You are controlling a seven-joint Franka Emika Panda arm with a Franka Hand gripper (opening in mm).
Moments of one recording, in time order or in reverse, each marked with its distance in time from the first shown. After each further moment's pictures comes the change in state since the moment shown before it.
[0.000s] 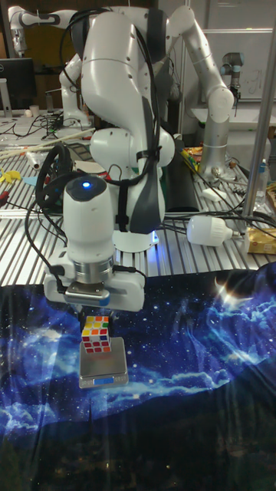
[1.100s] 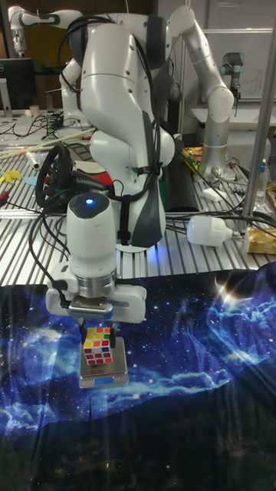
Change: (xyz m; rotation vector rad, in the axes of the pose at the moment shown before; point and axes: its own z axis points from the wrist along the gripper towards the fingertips) arm -0.008 0.006 0.032 0.005 -0.004 -0.048
